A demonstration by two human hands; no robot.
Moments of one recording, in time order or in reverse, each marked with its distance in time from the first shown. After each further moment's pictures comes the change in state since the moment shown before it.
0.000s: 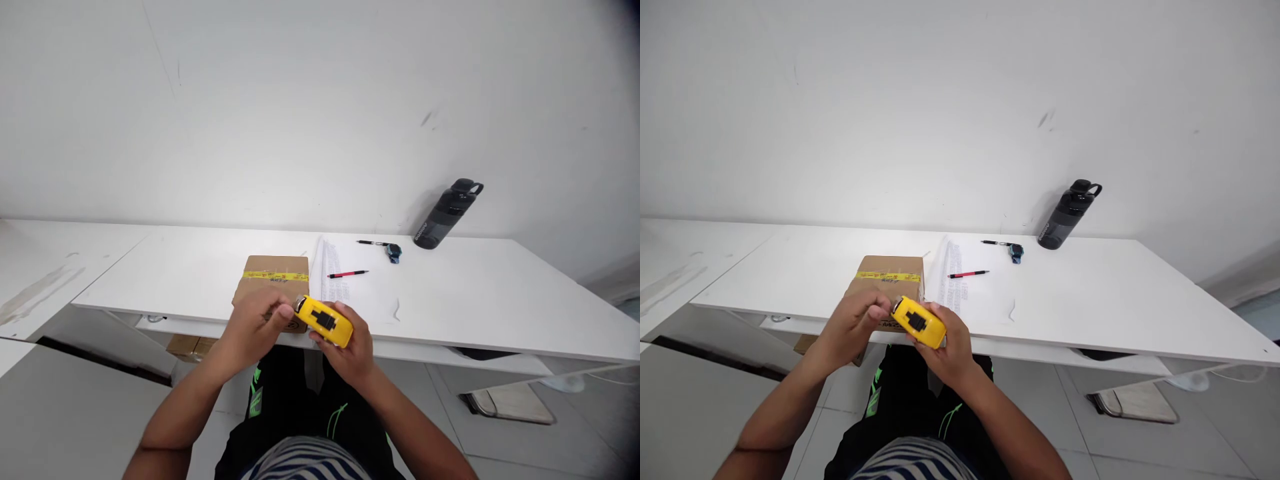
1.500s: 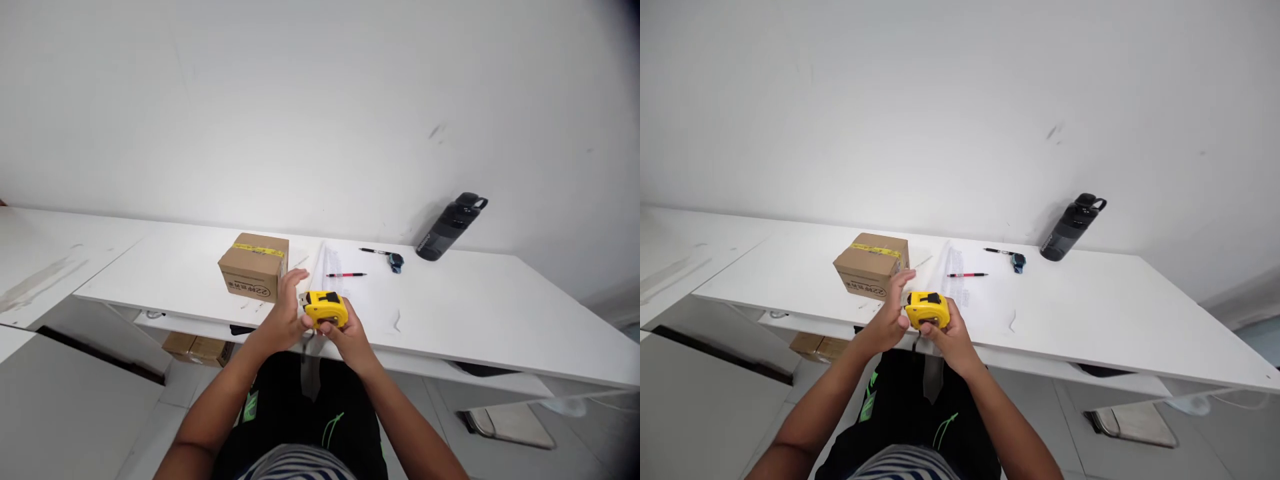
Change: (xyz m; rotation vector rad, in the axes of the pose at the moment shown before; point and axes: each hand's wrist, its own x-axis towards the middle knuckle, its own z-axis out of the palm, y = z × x) left_hand 0.023 -0.033 0.064 -0.244 0.174 0.279; right_hand 0.013 0.016 0.002 0.594 -0.228 0.506
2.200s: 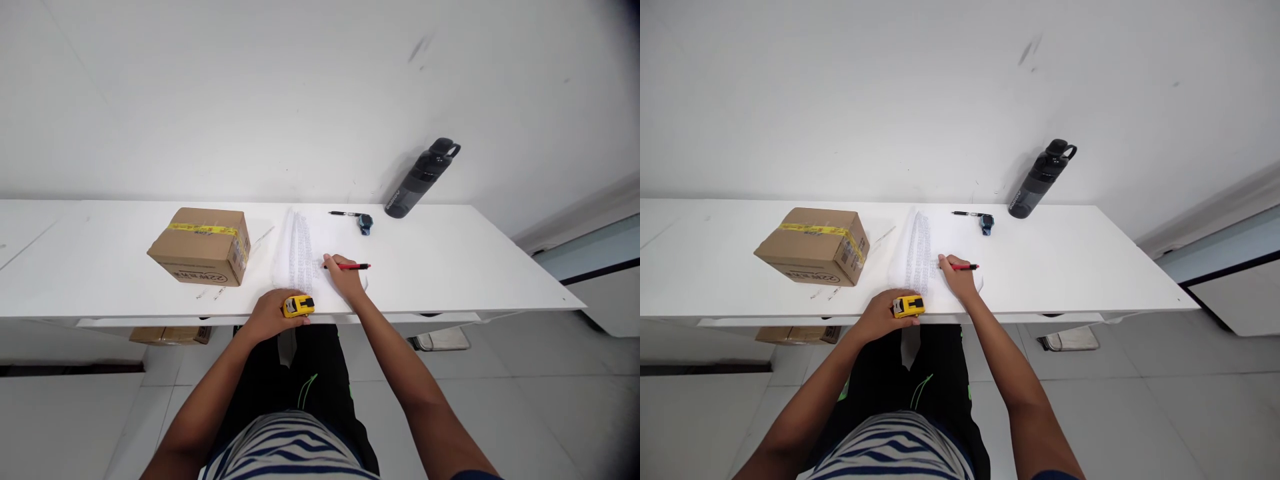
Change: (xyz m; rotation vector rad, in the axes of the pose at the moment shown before) left_hand -0.011 -0.054 0.081 -0.033 -0.441 -0.413; right_hand 0.067 0.033 -0.136 -0.803 0.376 0.111
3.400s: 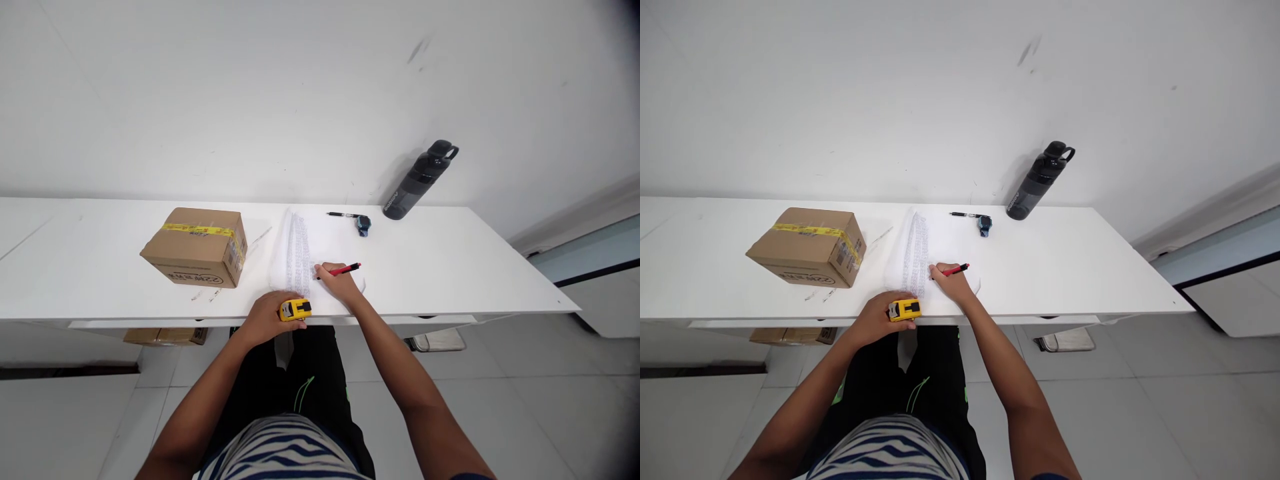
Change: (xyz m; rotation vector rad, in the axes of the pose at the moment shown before) left_hand 0.000 -0.004 0.002 -0.017 -0.003 0.020; right_hand 0.000 -0.010 -0.002 0.014 -0.189 0.037
